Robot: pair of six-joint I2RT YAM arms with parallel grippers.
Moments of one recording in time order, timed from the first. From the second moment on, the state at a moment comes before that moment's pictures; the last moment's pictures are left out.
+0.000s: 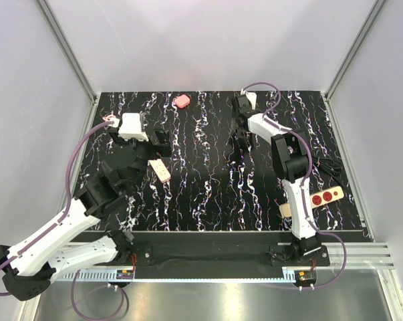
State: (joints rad) left arm -0.87 0.84 1.01 -0.23 -0.73 -0.17; right arm 0.36 2.36 1.85 -0.37 0.43 0.37
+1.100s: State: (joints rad) left arm -0.54 1.18 1.09 -0.28 0.16 -0.50; right arm 0.70 1.04 0.65 -0.01 0.21 0.25
